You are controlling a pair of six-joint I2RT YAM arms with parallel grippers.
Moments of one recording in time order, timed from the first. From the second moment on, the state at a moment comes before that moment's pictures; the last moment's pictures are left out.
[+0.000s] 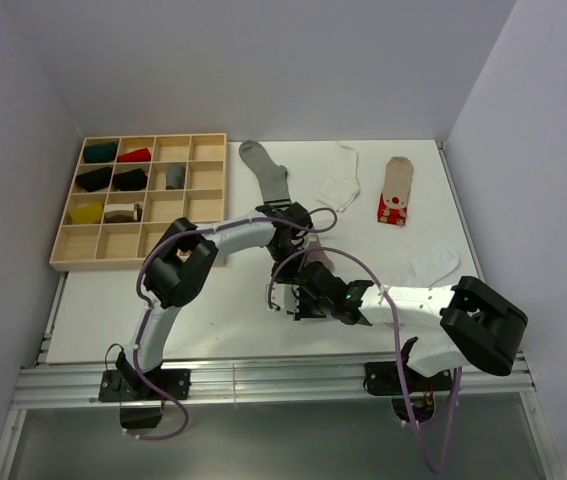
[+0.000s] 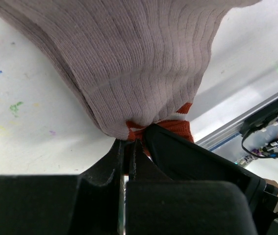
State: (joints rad) left arm -0.83 2.17 1.61 -0.85 0.45 -0.52; right arm 0.95 1.36 0.54 -0.08 -0.03 -0.66
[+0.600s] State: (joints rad) left arm -0.75 2.03 1.37 -0.54 0.51 -0.72; right arm 0.68 1.33 0.59 -0.30 -0.33 -0.64
